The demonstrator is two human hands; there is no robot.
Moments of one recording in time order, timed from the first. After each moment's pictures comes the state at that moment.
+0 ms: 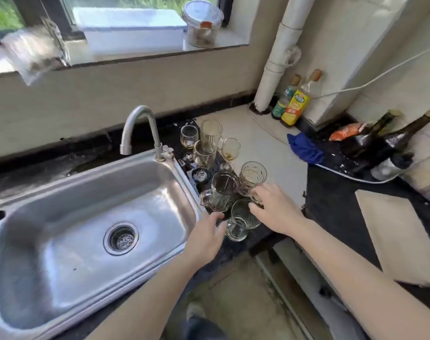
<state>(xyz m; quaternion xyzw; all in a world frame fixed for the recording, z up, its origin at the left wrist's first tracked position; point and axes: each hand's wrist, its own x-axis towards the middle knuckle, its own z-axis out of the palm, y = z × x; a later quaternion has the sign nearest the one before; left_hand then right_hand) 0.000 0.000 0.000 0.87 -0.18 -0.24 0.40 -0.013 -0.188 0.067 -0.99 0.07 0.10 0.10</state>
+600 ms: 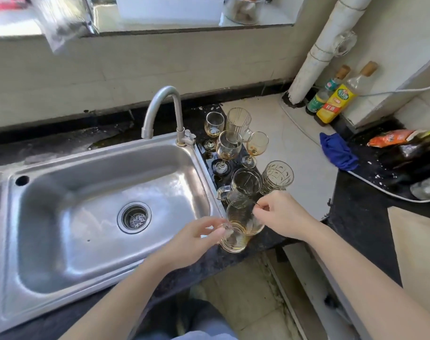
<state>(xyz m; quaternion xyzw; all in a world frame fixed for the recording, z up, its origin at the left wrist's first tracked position) 0.008 0.060 0.023 0.77 -0.14 -0.35 0.52 0.013 -0.162 0.082 -0.94 0.06 0.22 0.24</state>
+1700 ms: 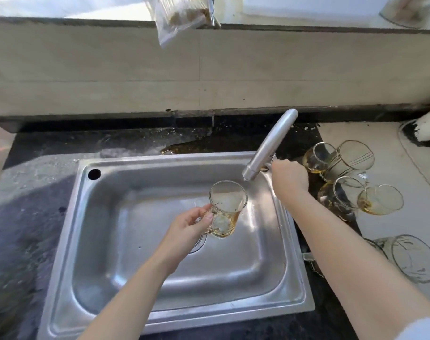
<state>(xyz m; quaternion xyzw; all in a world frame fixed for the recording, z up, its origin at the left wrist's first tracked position) 0.114 0.188 -0.038 0.68 0.19 -0.21 0.67 0.252 -0.020 -0.024 -0.98 -0.05 0.11 -0.14</state>
